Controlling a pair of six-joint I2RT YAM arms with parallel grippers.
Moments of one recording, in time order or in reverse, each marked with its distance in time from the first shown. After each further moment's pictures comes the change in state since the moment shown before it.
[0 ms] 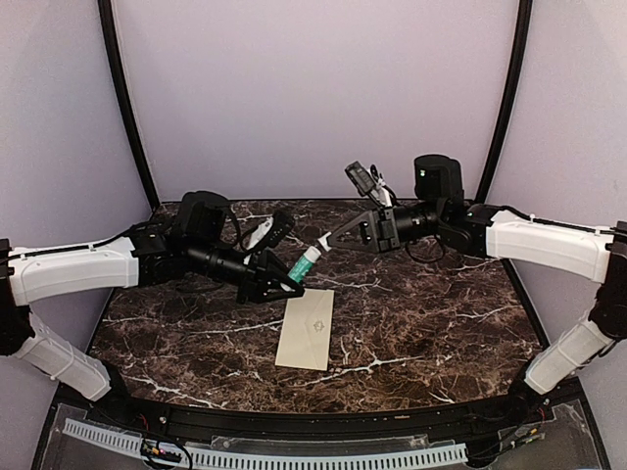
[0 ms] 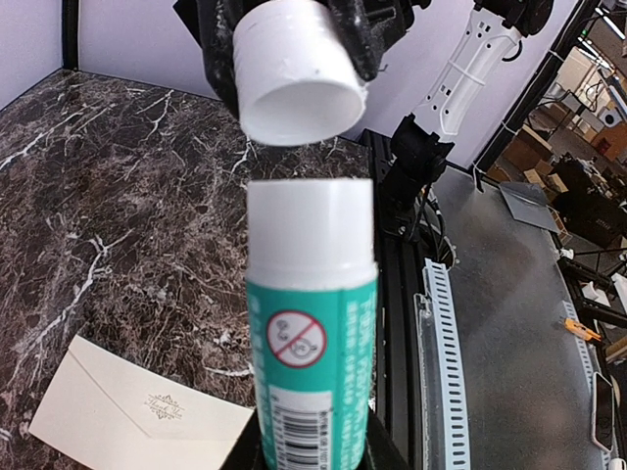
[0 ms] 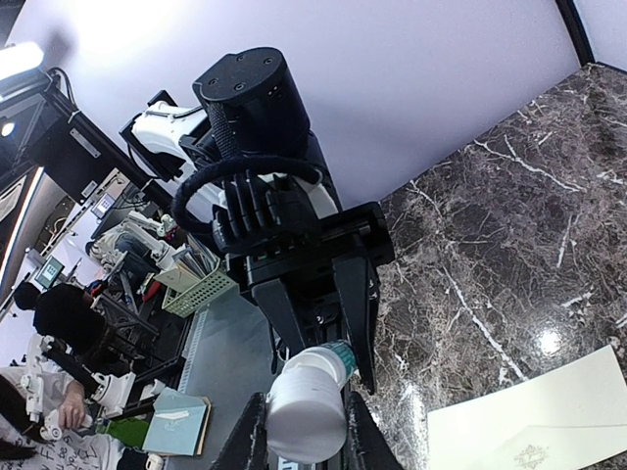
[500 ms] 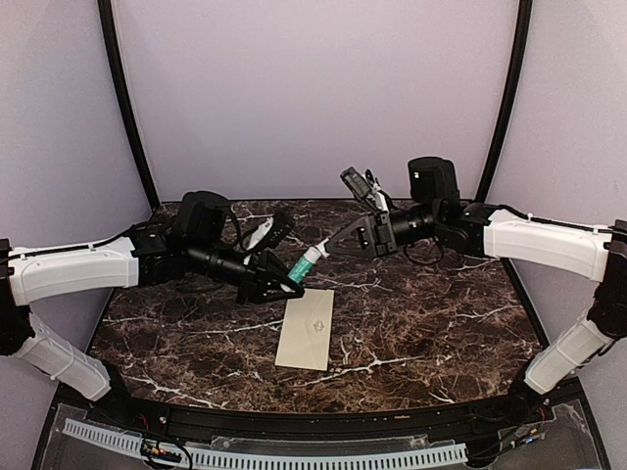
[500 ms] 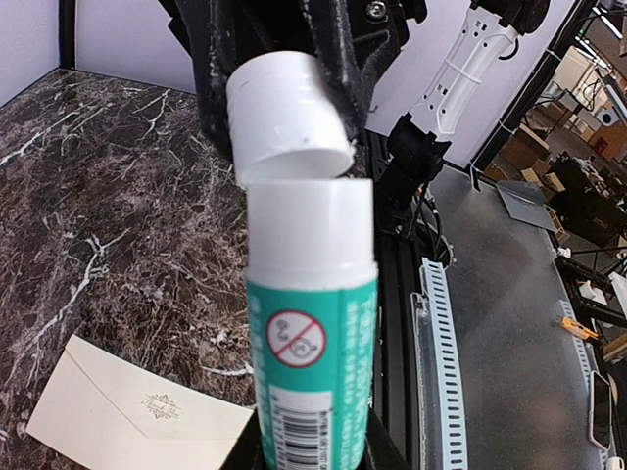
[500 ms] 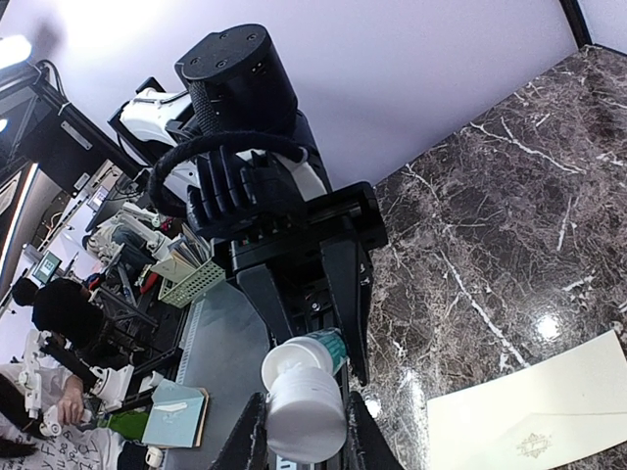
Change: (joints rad) left arm 0.000 0.000 0.001 -0.005 0.007 0.000; right arm 0.014 0.012 0.015 -0.069 0.010 -0.040
